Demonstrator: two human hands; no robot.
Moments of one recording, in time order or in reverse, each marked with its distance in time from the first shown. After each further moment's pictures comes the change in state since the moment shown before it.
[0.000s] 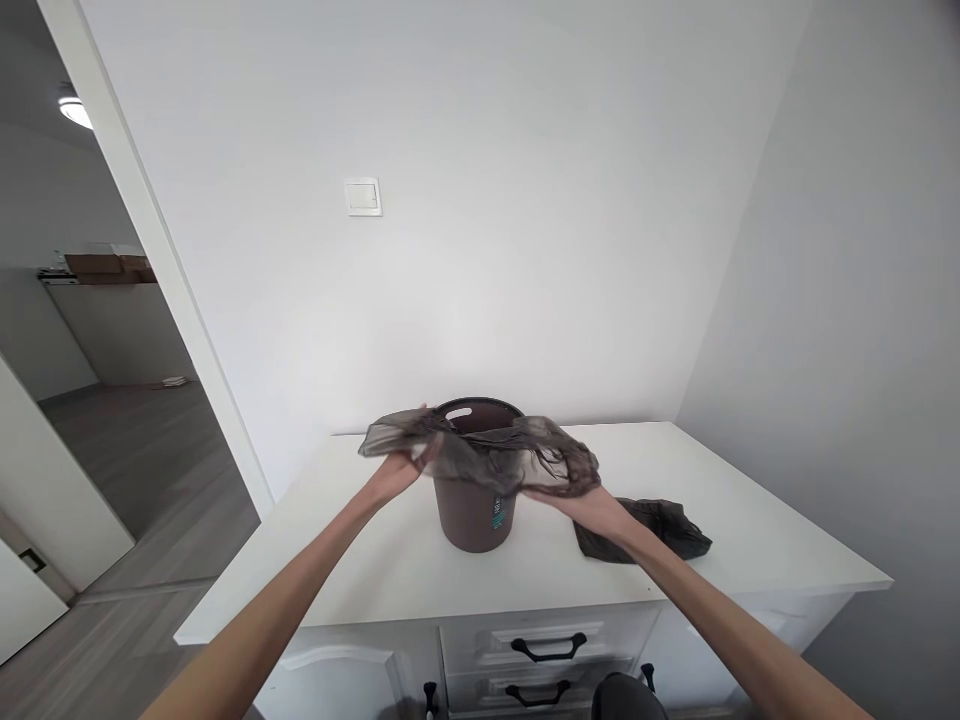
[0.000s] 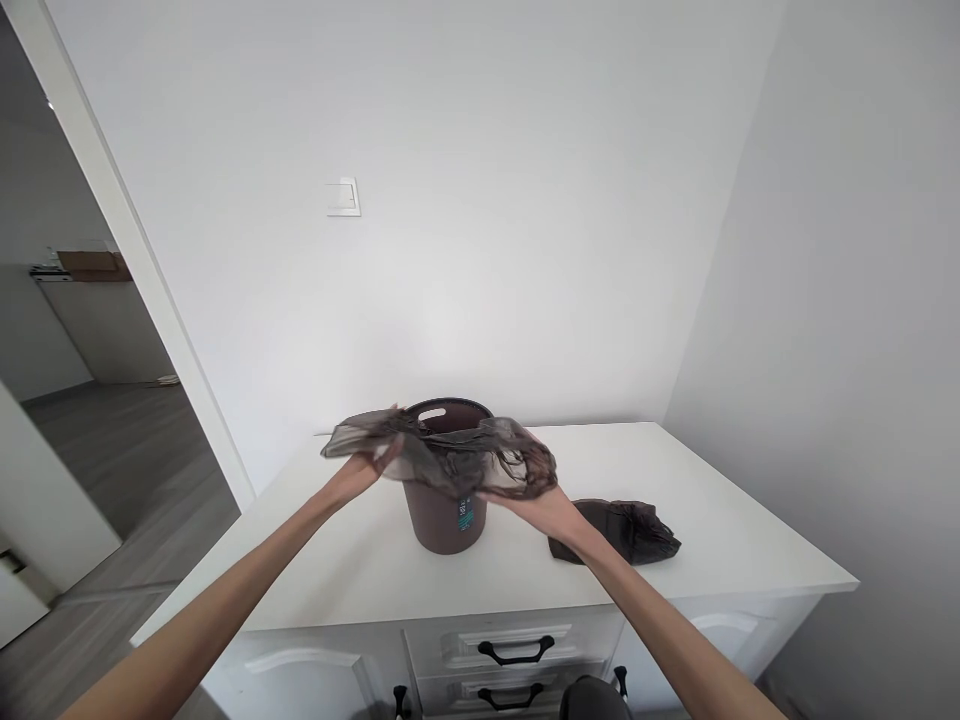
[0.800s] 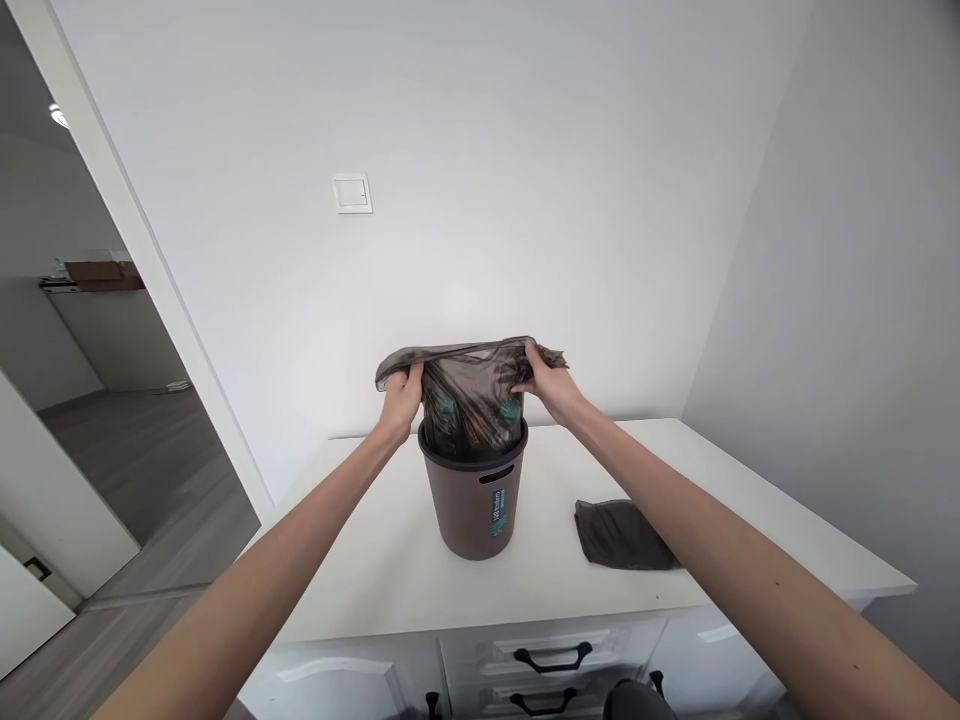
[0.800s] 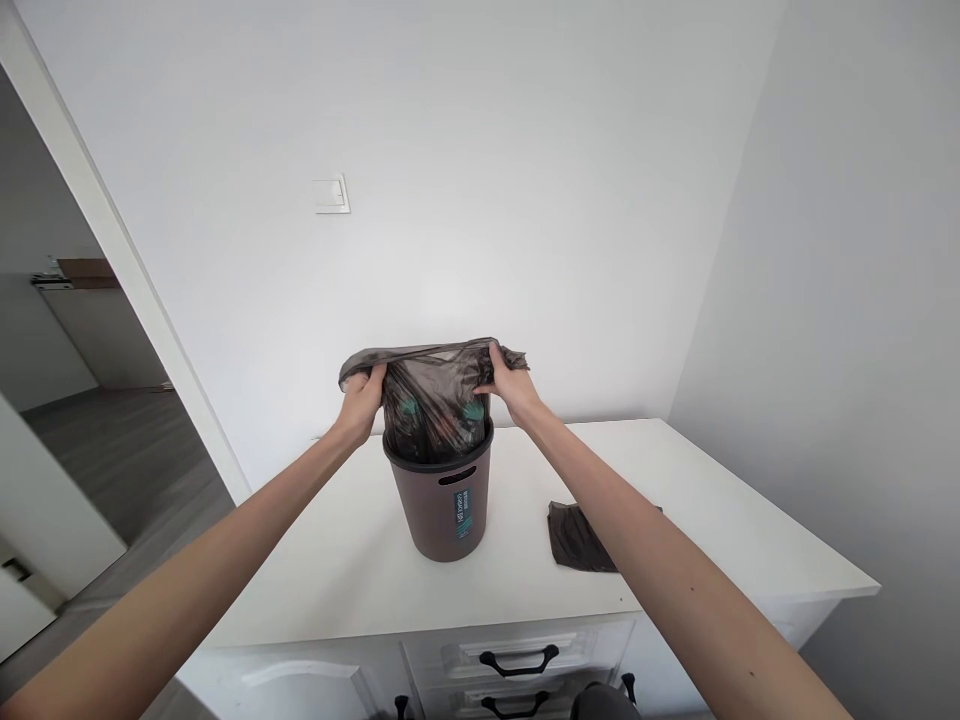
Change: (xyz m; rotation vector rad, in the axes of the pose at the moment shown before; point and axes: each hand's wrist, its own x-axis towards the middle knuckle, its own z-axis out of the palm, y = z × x) left_hand 0.101 0.046 -0.008 -0.181 0.503 -0.068; right_hand 0.164 -0.039 -0.022 0.414 0.401 0.050
